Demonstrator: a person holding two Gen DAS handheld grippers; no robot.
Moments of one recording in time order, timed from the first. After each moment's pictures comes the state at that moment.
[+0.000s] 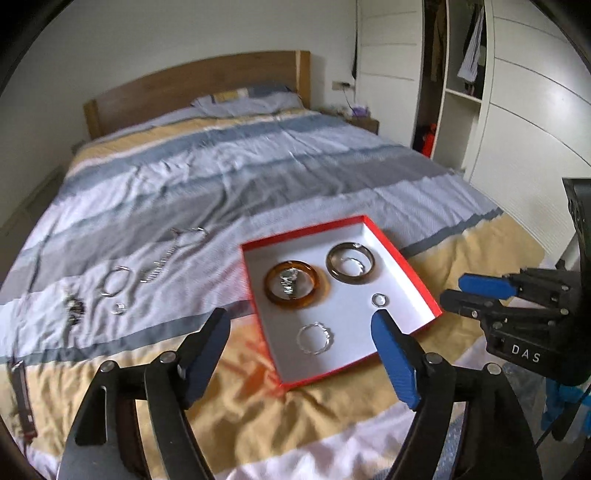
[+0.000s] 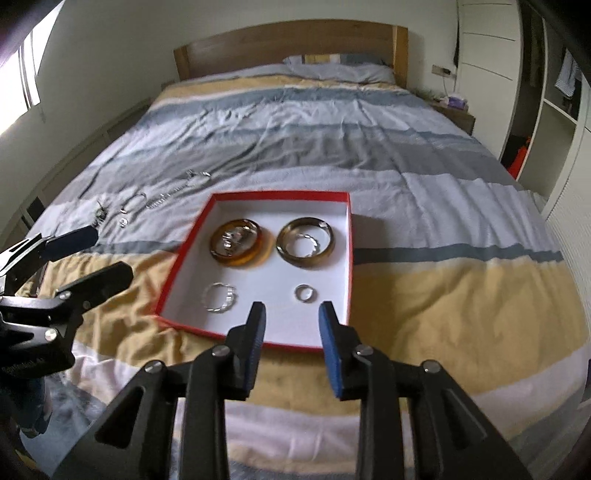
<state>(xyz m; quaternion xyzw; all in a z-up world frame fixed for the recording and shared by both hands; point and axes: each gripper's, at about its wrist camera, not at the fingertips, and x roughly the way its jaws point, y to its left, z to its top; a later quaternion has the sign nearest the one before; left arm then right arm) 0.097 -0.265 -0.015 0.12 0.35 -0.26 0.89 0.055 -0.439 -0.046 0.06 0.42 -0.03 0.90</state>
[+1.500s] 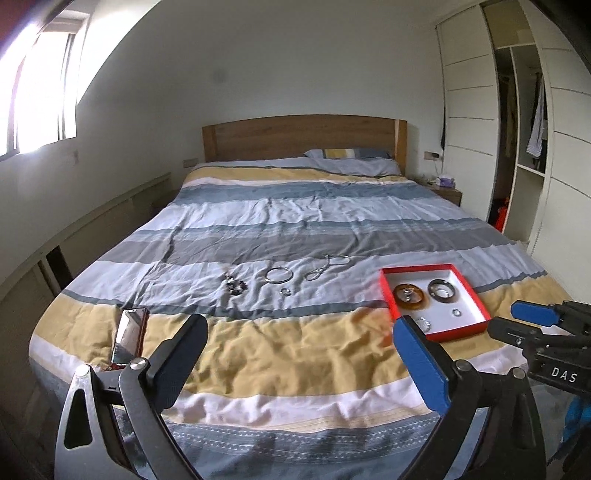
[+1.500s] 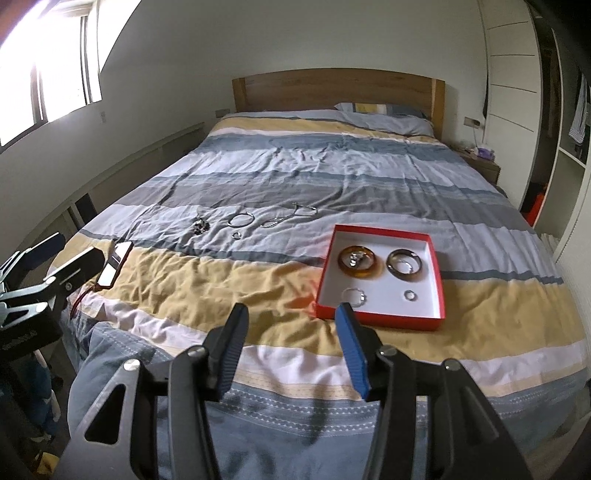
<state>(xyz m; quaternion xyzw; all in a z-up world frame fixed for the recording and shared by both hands) -0.022 -0.066 0.053 0.05 0.25 -0.10 0.96 -0.040 -0.272 0.029 0.03 0.34 0.03 0.94</state>
